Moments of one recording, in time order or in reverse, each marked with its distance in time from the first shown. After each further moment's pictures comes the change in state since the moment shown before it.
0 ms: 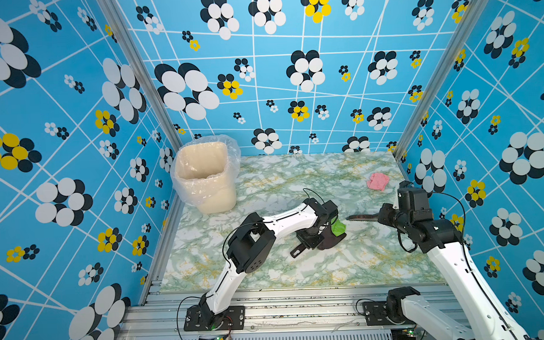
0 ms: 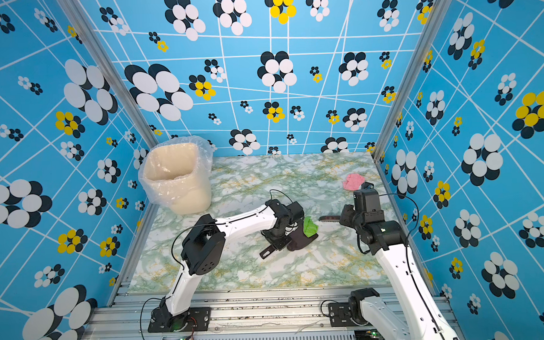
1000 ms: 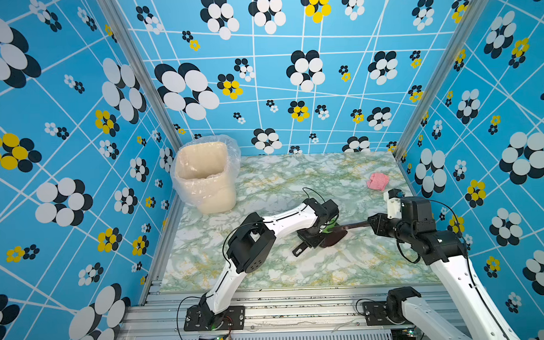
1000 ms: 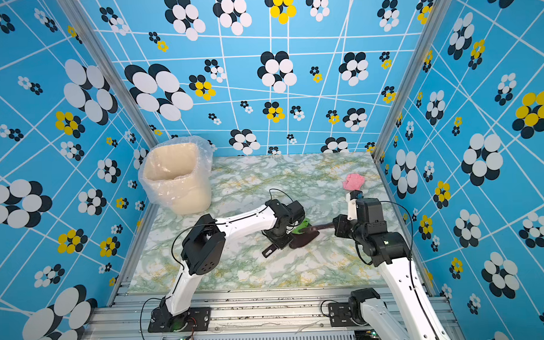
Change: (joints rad) left arm 0.003 0.000 -0.007 0.049 -0.004 -0.026; right arm 0.002 -0.144 -0.082 0.004 -0.255 -0.065
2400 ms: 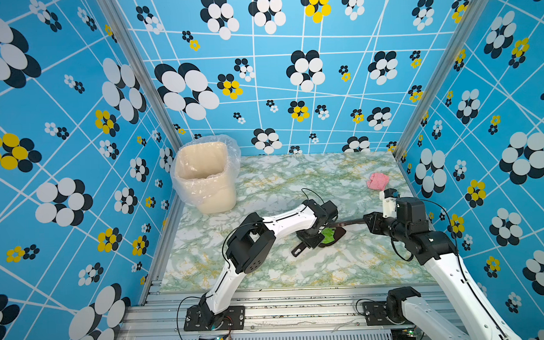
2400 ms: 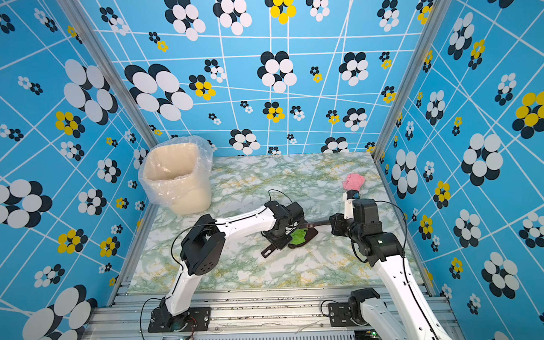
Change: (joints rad) left arm 0.000 -0.022 -0.041 0.031 -0.030 -0.008; right arm 0.006 0.031 -0.088 0.138 -0.022 0.011
